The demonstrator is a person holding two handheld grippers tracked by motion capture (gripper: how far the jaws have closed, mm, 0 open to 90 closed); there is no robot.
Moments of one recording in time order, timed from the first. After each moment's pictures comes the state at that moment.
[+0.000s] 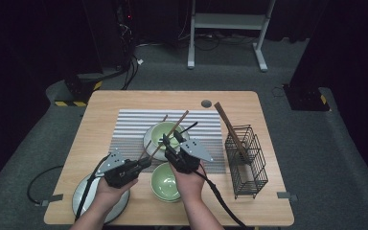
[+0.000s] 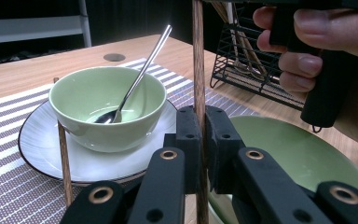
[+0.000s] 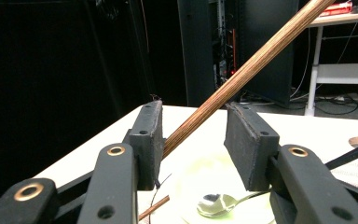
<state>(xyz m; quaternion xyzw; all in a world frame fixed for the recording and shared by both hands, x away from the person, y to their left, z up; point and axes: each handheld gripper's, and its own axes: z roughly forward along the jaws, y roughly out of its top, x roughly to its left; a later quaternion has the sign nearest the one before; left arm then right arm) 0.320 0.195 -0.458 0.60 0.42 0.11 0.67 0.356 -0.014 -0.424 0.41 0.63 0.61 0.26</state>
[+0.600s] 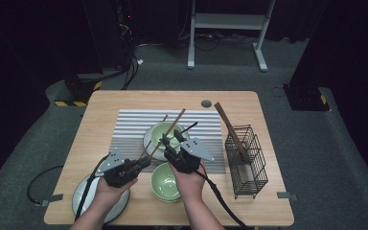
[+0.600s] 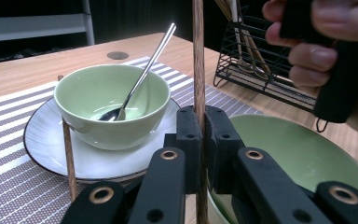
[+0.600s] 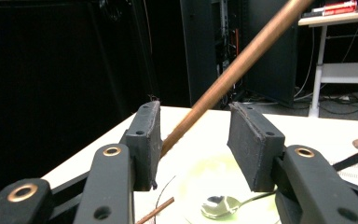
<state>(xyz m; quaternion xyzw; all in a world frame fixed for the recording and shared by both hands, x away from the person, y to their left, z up) 0.322 0.195 -0.457 0.60 0.42 0.11 0.67 0.354 -0.015 -0.416 0.41 0.63 0.61 0.26</state>
